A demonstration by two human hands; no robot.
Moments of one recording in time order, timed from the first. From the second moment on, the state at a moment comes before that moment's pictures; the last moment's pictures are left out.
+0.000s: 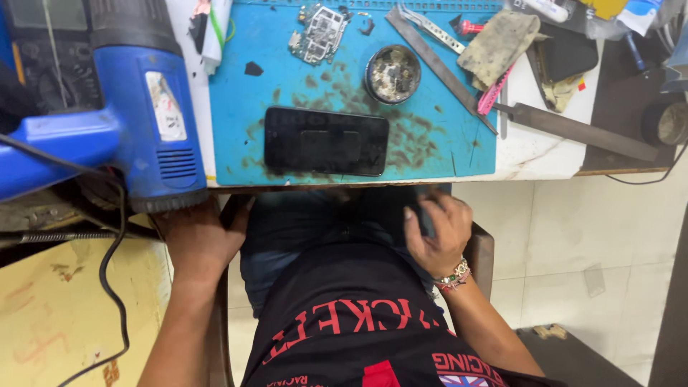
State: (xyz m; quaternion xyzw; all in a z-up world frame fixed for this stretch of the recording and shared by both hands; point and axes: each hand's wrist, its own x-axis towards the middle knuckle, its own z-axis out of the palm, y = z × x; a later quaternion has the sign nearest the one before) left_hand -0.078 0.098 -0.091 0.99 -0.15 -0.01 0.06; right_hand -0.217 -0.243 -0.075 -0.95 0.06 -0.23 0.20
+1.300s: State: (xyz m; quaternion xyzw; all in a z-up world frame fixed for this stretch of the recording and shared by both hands) left_hand -0.182 0.126 -0.104 0.98 -0.10 -0.06 0.17; right_hand -0.063 -0.136 -0.062 -0.87 -0.22 0.37 0.26
